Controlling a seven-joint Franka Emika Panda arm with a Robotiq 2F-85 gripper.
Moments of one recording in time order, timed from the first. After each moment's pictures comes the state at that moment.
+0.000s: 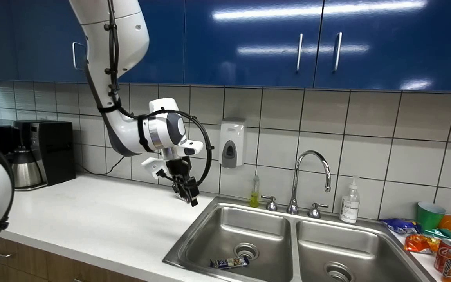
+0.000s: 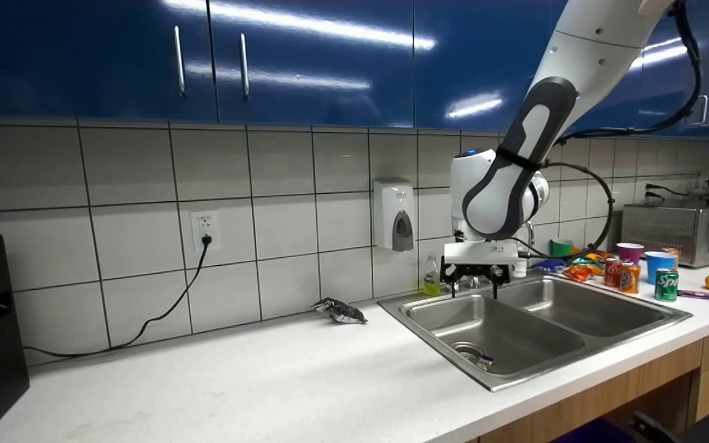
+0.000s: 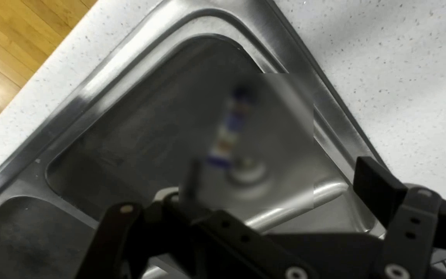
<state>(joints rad) -0.06 0.13 -0.04 -2.45 -0.49 2.76 0.95</state>
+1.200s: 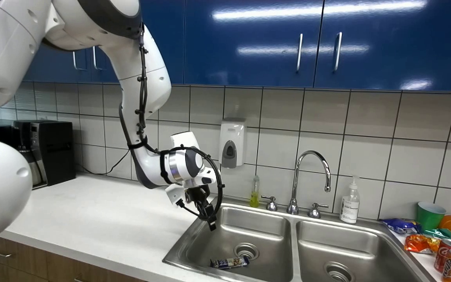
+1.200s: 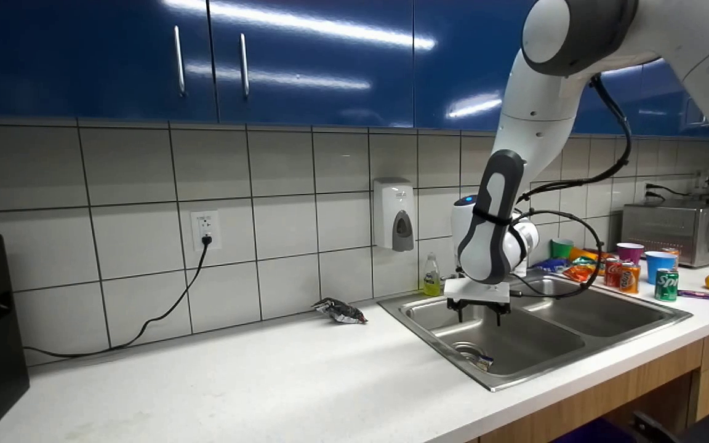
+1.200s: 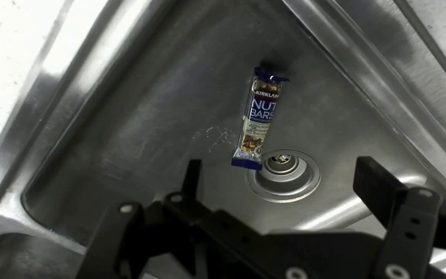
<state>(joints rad) 0.16 0.50 -0.35 -2.26 -0.38 2.93 0.99</state>
